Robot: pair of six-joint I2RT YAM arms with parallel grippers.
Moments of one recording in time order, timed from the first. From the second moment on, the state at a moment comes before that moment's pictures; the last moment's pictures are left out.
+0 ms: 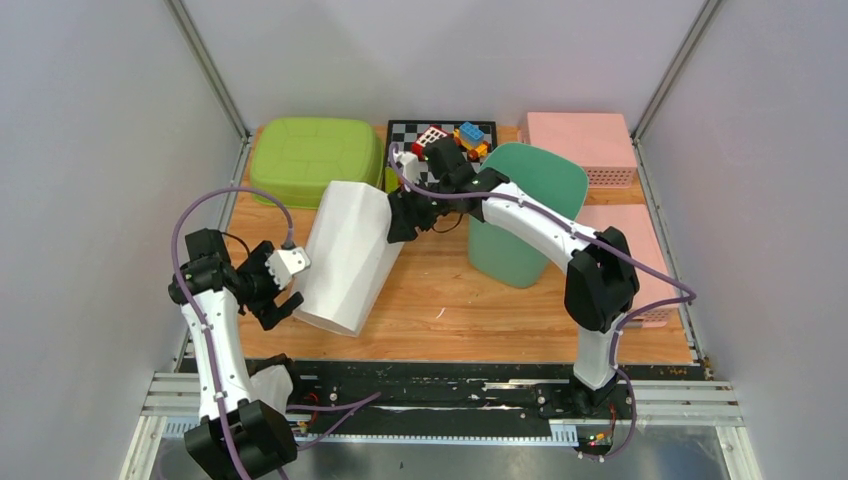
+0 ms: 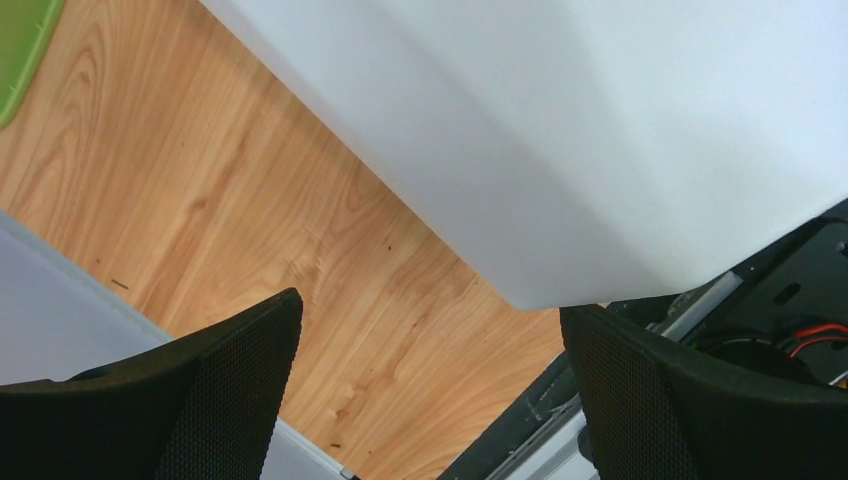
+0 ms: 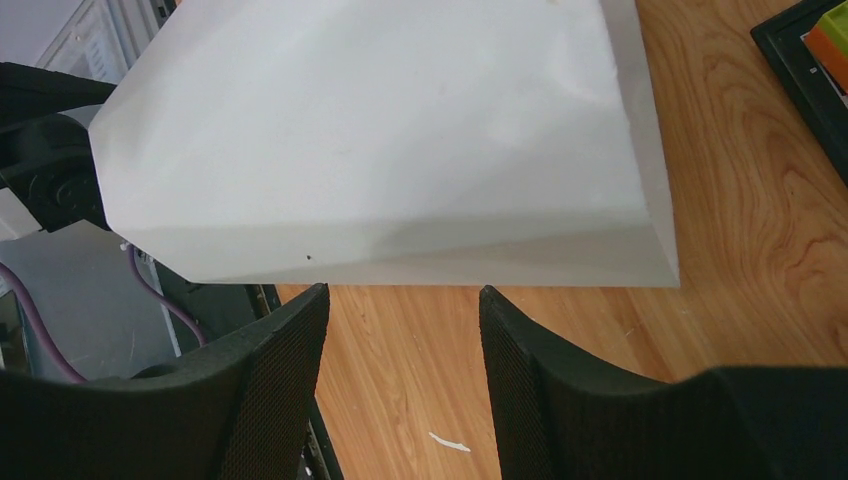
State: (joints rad) left arm 0.46 0.90 0.85 -1.21 0.56 1.37; right arm 0.72 1.87 1.64 -0.50 -0.61 0.07
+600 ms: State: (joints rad) left arm 0.46 0.87 0.85 -1.34 0.58 1.51; right arm 0.70 1.90 1.91 -0.53 -0.59 0.04
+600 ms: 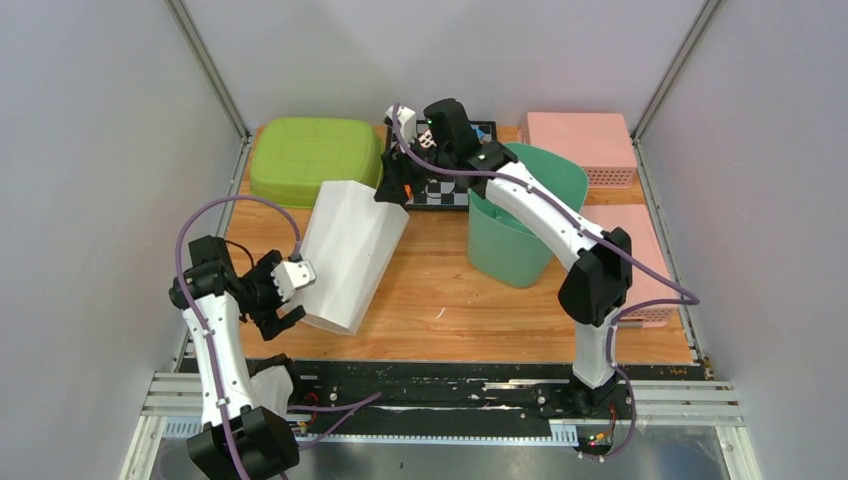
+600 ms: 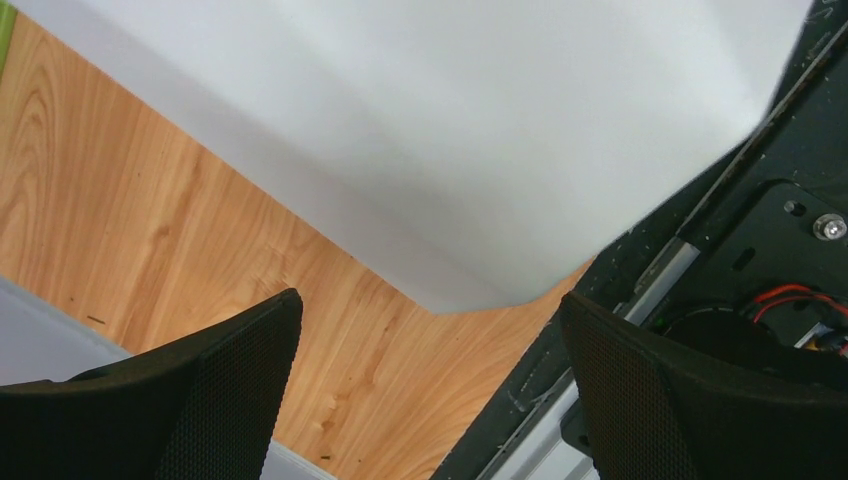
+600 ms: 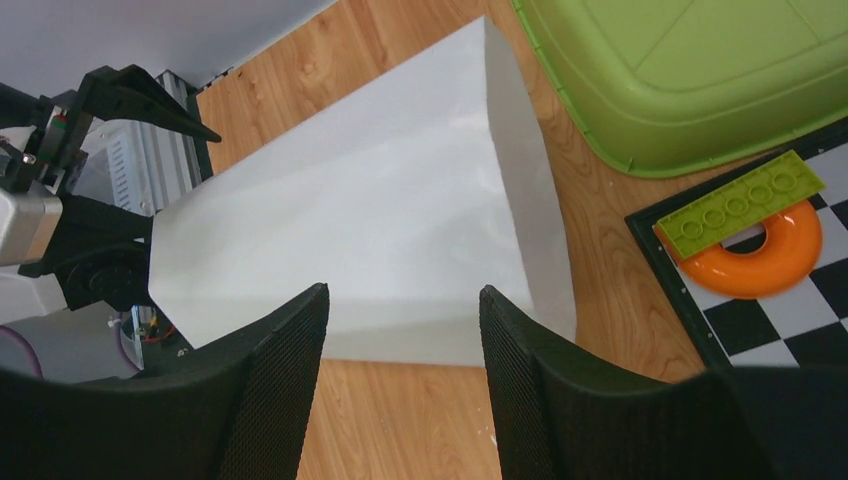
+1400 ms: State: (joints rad) left arm 0.46 0.80 0.73 -0.95 0.67 1.14; right arm 0.68 2.07 1.94 -0.51 -0.68 0.08
